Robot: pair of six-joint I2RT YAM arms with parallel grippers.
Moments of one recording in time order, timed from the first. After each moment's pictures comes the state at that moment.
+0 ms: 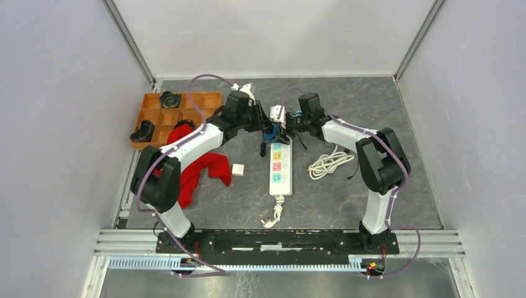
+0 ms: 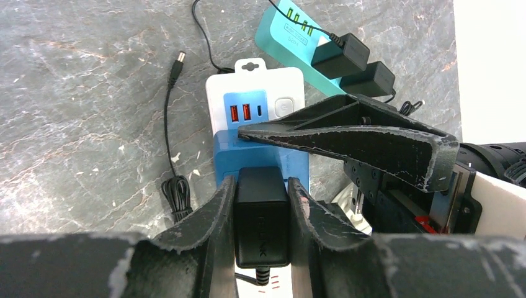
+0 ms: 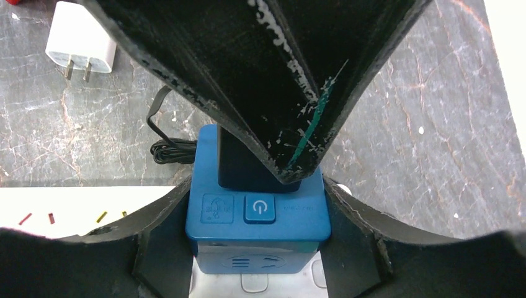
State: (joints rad) left arm -0.52 1.70 1.23 -0.11 0.16 -0.61; right arm 0.45 1.91 1.24 0.00 -0.77 -0.82
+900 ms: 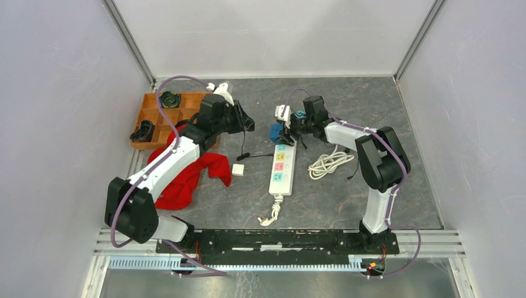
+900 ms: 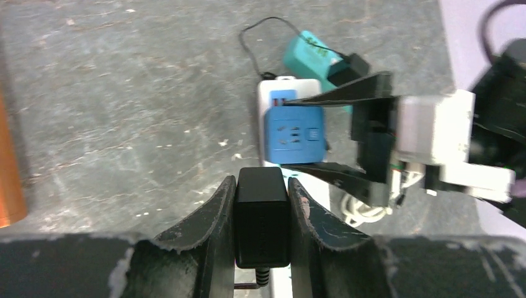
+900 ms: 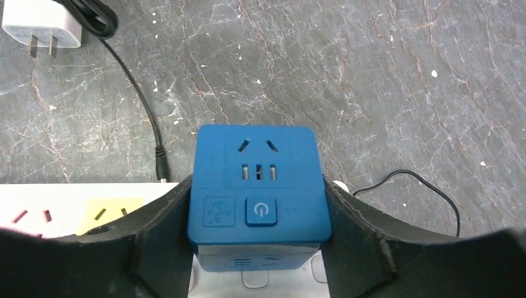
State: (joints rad) left arm -0.46 1.38 1.08 -0.16 0.10 -0.54; right arm 0.42 1.93 1.19 0.05 -0.73 -0.76
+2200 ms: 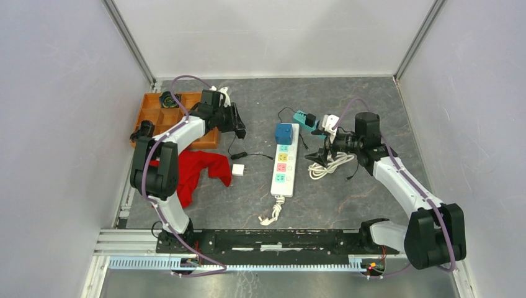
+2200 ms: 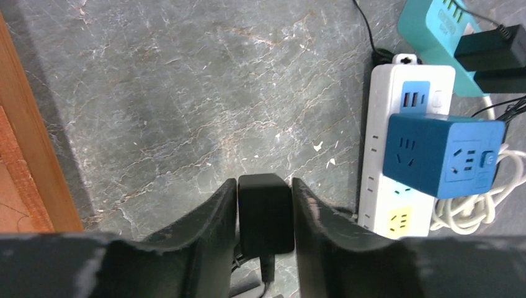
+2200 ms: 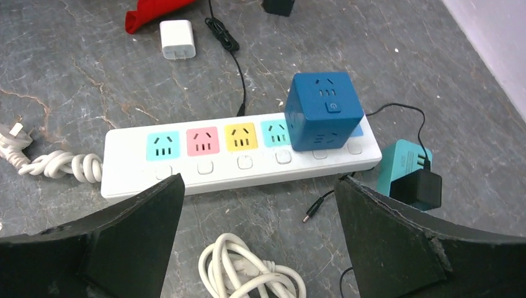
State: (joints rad) left arm -0.24 1.79 1.22 -0.23 0.32 -0.37; right arm 0.21 1.19 0.75 -0.10 -0.94 -0.63
